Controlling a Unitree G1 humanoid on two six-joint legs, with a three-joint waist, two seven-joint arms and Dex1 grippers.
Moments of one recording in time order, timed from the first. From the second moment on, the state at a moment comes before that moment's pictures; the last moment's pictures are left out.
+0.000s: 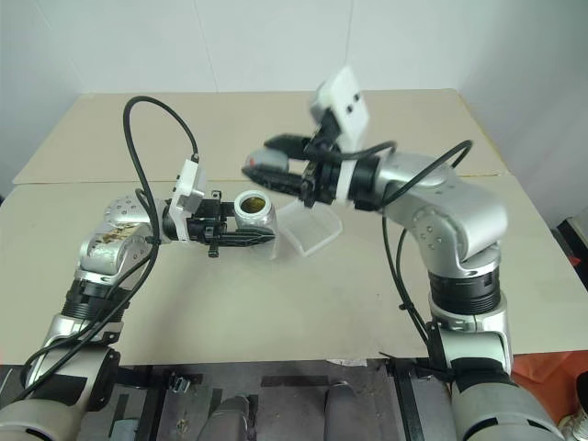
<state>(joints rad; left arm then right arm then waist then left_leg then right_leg) -0.73 0.52 -0.08 0.17 -0.45 0.31 -1.35 -0.93 -0.47 -0.02 -0.30 0.67 0.93 0.64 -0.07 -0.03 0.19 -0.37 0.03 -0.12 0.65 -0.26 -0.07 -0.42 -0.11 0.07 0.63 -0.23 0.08</state>
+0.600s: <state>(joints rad) -0.73 0.52 0.01 0.17 -0.46 0.31 -1.19 -0.40 -0.50 -0.06 -0.19 0.25 0.68 0.30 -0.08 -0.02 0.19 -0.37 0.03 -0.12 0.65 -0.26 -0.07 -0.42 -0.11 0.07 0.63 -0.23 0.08</state>
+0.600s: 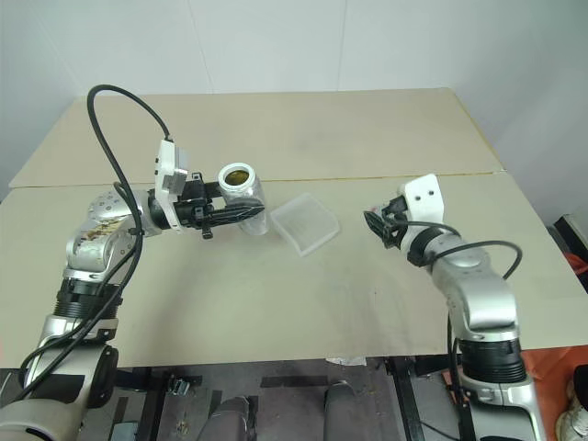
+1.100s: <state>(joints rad) -0.77 0.44 -0.02 0.23 -0.27 0.14 -0.95 -0.37 -0.53 -0.09 -0.22 0.26 0.78 0.36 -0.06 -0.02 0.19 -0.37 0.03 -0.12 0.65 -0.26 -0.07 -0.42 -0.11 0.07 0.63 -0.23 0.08</state>
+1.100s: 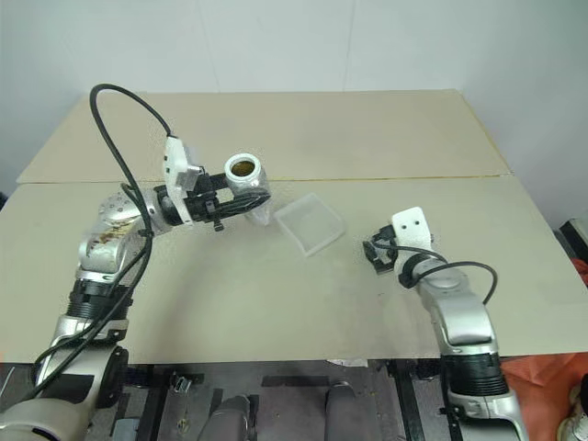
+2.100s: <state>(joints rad) -1.45 0.28 -1.08 1.29 1.37 -0.37 0.72 -0.62 -0.67 -0.10 -0.44 0.68 1.17 0.57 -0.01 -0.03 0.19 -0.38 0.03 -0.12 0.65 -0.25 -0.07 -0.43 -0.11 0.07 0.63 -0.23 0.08</state>
